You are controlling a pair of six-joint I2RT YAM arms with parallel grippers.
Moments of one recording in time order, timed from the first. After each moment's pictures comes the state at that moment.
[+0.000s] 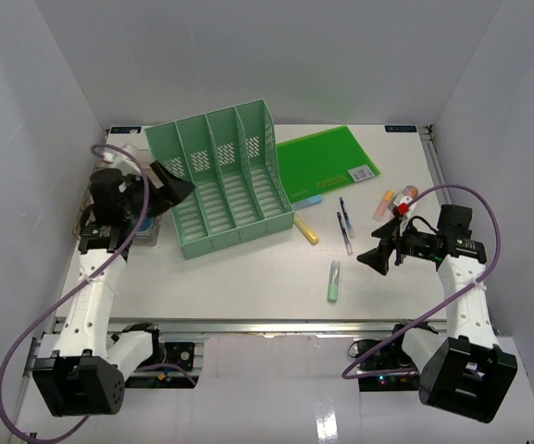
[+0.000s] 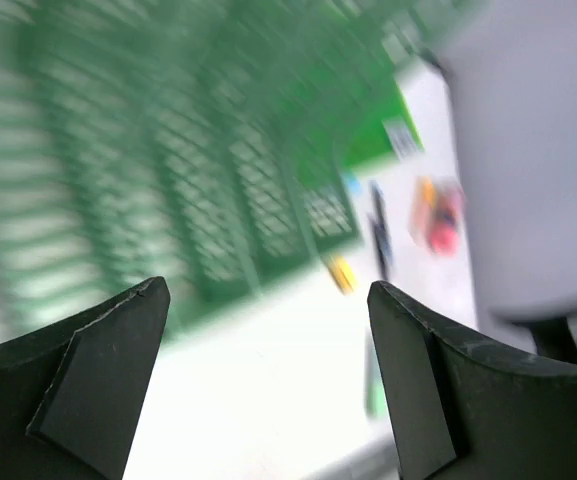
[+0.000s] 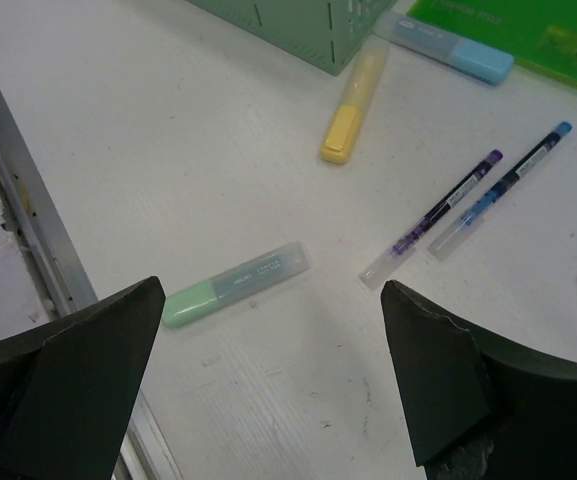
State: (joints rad) left arm 0.08 1.02 0.96 -0.33 0.42 -0.57; right arm -0.24 0.98 0.73 -0.78 -1.14 -0.86
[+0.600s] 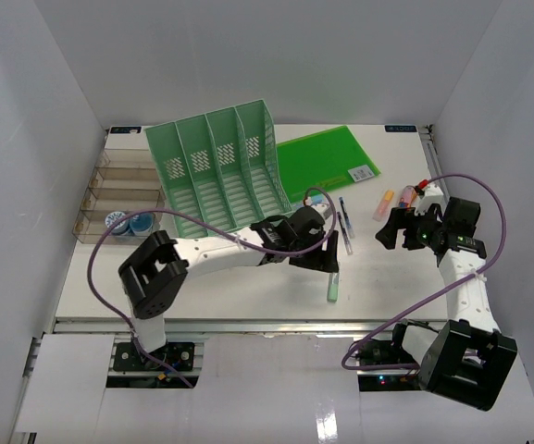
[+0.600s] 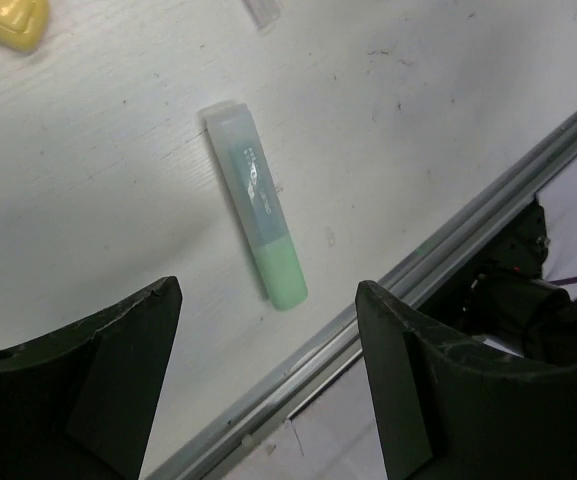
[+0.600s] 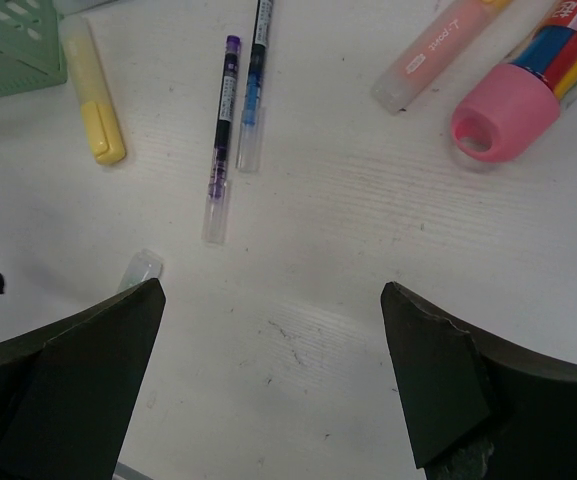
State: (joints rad) left arm -1.03 1.78 1.28 -0.27 0.09 -0.71; right arm -0.28 1.05 0.71 -0.46 -0.62 -0.23
